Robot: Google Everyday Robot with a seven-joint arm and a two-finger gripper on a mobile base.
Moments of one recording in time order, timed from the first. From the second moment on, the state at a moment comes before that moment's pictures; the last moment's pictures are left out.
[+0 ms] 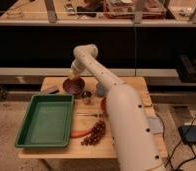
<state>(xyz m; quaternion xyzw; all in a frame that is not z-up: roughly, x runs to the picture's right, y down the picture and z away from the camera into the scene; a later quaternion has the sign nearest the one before) -0.137 -0.125 0.946 0.11 -0.24 -0.87 0.41</state>
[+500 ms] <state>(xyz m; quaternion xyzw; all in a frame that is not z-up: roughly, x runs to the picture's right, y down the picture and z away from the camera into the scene) -0.138 -0.136 0.937 0.12 -0.25 -0.87 0.41</state>
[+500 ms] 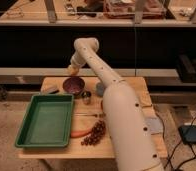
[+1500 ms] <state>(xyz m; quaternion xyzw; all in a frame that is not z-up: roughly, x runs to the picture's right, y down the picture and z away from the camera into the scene) -0.121 -0.132 0.924 0.15 -0.26 -0.87 0.39</state>
